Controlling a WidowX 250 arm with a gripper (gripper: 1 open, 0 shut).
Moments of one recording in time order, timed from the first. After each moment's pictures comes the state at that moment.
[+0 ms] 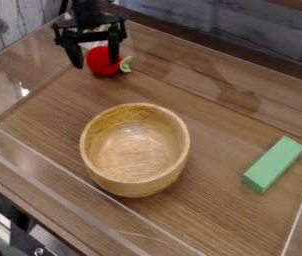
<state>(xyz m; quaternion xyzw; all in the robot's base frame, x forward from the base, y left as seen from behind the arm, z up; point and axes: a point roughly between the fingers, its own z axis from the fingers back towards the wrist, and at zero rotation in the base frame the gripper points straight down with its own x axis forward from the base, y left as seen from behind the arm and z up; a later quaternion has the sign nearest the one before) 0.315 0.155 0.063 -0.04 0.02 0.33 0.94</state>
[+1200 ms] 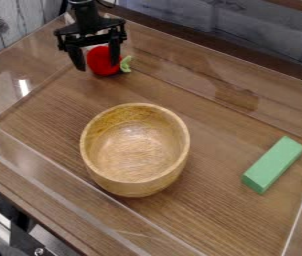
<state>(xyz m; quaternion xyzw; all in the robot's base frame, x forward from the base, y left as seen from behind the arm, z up) 0.331 0.165 0.051 -0.03 -0.02 0.37 0.93</state>
